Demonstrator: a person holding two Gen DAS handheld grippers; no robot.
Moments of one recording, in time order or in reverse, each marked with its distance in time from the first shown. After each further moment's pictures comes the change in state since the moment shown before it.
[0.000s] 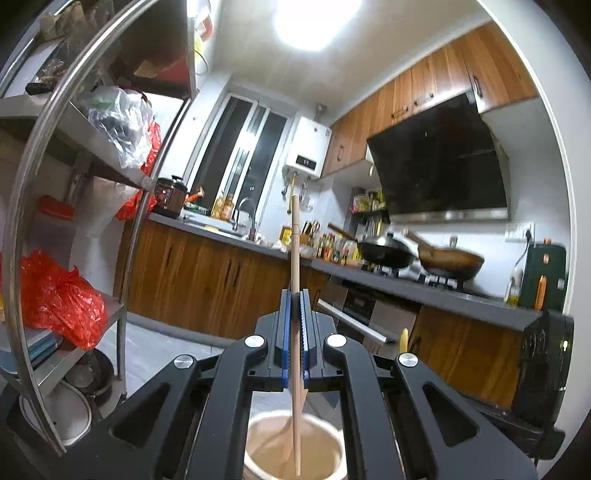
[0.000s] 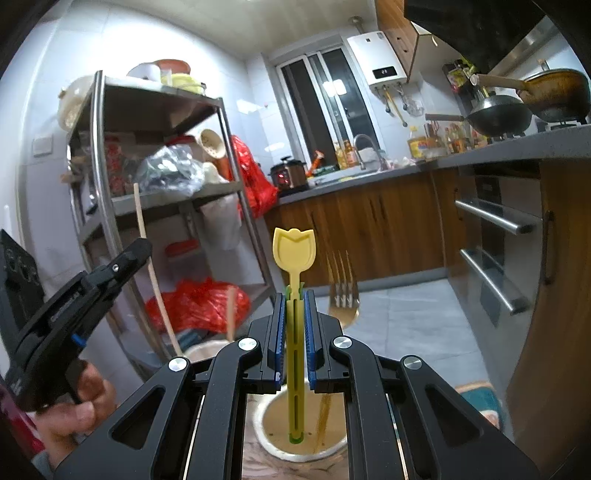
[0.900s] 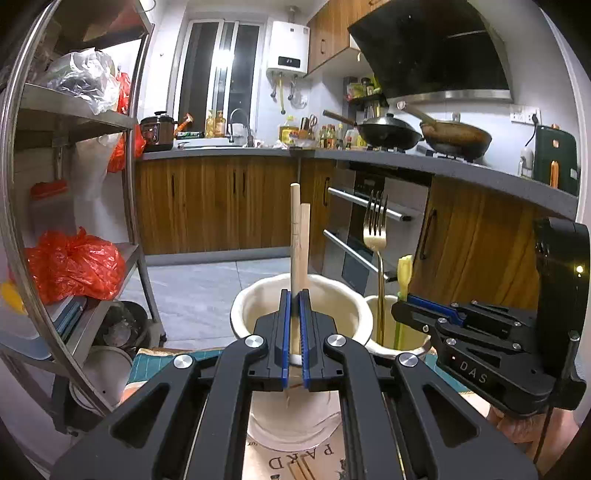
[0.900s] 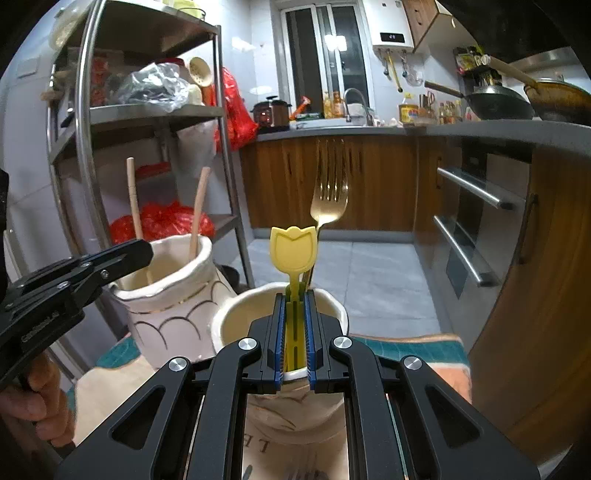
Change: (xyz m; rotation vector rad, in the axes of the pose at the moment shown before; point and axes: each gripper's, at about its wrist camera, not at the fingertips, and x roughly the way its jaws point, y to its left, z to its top) left arm 0.011 -0.012 -0.047 0.195 0.412 0.059; right arm 0.015 0.016 -0.045 -0.129 0.224 -0.153
